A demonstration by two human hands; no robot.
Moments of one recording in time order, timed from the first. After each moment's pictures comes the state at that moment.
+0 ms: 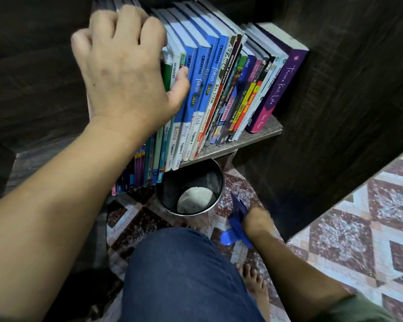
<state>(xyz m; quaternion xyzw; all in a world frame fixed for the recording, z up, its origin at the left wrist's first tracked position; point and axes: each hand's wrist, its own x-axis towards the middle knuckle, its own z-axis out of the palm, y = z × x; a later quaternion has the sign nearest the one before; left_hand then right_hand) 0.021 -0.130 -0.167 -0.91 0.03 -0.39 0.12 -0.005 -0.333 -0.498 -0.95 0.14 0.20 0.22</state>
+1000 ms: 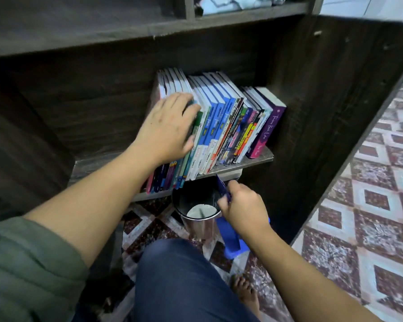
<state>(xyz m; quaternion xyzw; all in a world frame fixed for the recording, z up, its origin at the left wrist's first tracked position) -0.041 -0.109 -0.137 -0.94 0.18 -0.27 0.13 -0.079 -0.300 -0.287 -0.94 -0.14 -0.16 0.28</state>
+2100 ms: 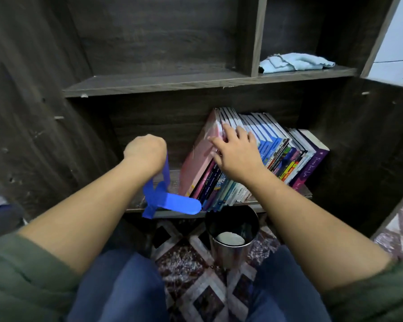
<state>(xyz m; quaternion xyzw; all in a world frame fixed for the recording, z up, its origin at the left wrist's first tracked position) -0.109 -0.012 -0.084 -0.96 -0.22 -0.05 0.17 -0.007 -0.193 -0.143 -0.91 -0.33 -0.26 0.03</state>
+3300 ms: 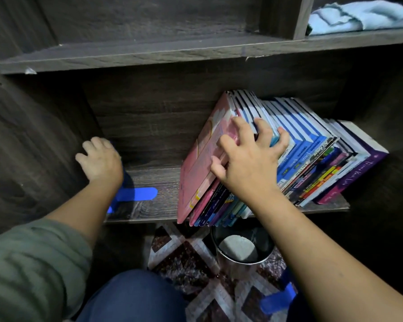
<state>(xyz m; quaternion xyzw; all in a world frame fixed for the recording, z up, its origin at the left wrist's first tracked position) -0.031 0.145 -0.212 -0.88 -0.41 -0.18 0.14 0.023 -0.155 -0.183 -0.88 -0.25 -0.40 0.09</state>
